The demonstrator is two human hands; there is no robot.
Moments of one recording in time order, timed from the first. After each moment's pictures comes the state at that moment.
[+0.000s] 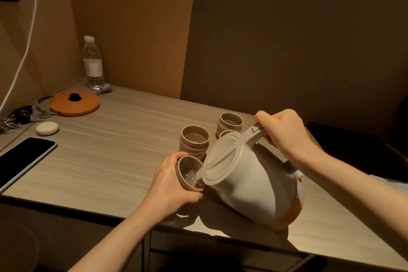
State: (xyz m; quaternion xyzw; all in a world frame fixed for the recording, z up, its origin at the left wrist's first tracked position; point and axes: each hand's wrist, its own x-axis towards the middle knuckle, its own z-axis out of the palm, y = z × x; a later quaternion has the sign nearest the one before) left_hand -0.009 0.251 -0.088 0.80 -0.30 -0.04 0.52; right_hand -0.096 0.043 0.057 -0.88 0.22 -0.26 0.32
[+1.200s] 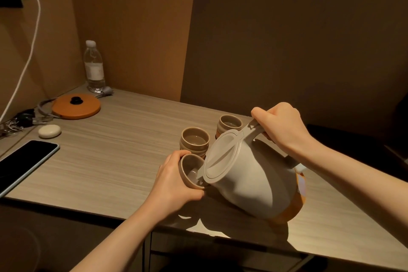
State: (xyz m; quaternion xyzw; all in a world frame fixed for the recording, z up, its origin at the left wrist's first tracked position) left_hand -0.014 0.248 -0.074 0.79 -0.30 -0.04 0.53; right_hand -0.095 0.054 0.080 -0.91 0.23 -0.25 0.26
